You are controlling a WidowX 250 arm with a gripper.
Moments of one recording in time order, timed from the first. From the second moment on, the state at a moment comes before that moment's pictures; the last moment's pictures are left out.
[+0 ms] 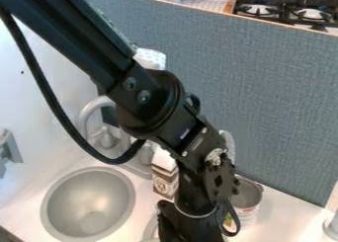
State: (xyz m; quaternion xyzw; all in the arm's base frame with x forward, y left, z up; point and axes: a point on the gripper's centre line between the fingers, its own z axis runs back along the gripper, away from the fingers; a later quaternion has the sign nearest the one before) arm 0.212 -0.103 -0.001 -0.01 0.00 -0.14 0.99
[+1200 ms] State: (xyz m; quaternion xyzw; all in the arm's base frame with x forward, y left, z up) arm 0.316 0.003 0.031 0.02 -0.10 0.01 0.99
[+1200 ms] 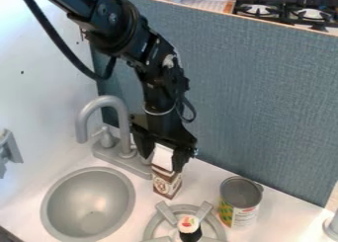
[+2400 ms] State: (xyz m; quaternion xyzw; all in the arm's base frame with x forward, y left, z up) arm 0.366 0.019 -0.001 0.01 -0.05 0.05 1.00
